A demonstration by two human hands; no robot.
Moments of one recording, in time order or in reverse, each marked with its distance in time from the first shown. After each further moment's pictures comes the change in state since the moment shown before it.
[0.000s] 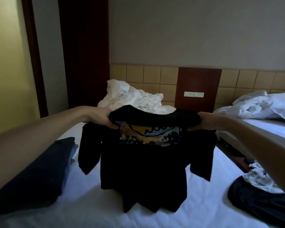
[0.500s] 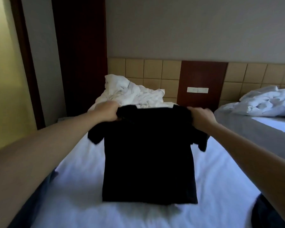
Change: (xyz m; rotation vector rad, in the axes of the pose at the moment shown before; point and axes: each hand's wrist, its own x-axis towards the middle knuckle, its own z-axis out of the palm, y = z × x) left_hand 0.146 -0.032 0.006 0.435 0.425 -0.077; right_hand 0.125 0.045 0.016 -0.659 0.551 0.043
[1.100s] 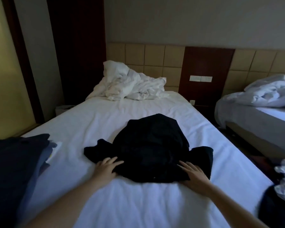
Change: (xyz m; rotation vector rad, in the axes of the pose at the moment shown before) left_hand -0.081 -0.028 0.261 -0.111 -0.262 -0.025; right_hand -0.118 -0.003 0.207 0.174 -0.642 -0.096
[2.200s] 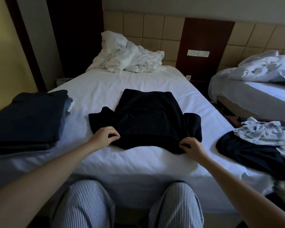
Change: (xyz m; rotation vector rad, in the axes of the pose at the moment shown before) left_hand -0.162 0.043 -0.026 -0.464 0.213 0.164; right_hand -0.157 -0.026 0.042 0.433 0.482 -0.021
